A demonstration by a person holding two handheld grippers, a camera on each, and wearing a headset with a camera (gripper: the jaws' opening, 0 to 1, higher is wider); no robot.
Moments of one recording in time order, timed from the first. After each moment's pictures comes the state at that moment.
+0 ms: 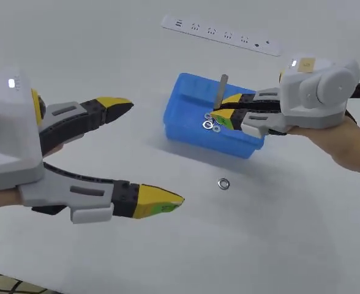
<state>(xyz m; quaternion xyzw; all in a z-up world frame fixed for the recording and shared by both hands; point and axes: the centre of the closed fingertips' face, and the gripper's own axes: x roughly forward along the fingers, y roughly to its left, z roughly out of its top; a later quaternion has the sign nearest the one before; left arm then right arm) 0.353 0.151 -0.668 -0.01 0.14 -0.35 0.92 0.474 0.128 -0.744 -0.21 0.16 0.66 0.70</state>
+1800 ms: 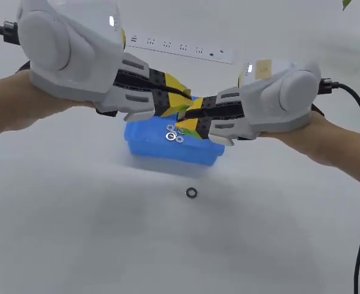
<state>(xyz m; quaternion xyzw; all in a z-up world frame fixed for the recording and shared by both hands) 0.448 0.087 -0.650 0.20 0.10 -0.50 0.84 0.455 0.122 -0.715 -0.27 0.12 0.67 0.68</state>
